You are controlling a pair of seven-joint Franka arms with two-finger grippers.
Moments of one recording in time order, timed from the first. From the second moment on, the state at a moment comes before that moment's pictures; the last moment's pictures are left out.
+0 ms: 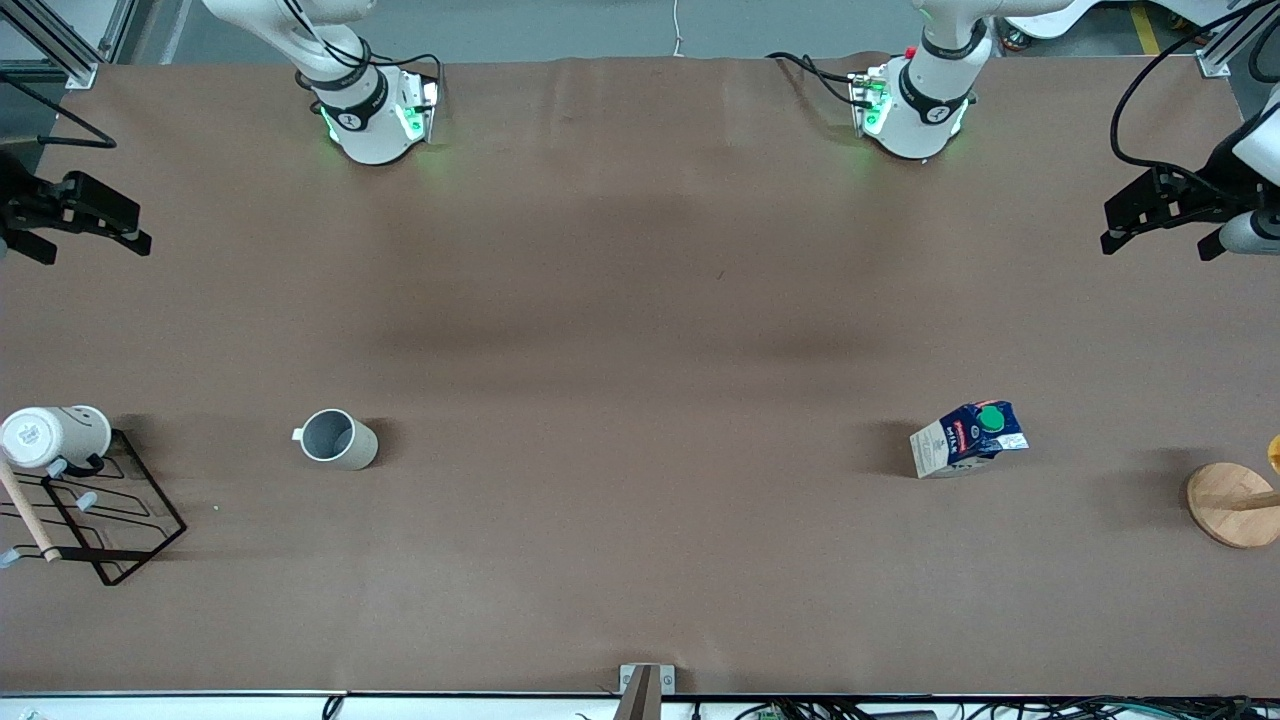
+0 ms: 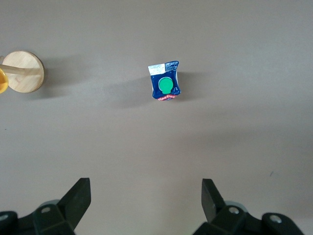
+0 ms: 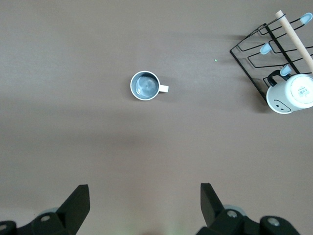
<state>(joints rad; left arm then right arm) -0.02 -0.06 -0.02 -1.58 0.00 1.57 0.05 0.02 0.04 -0.03 -1.41 0.02 1.42 -0.09</state>
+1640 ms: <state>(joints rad) -0.02 0.06 -0.02 -1.53 0.00 1.65 0.05 0.13 0.25 -0.02 -1.74 0.05 2.01 0.00</state>
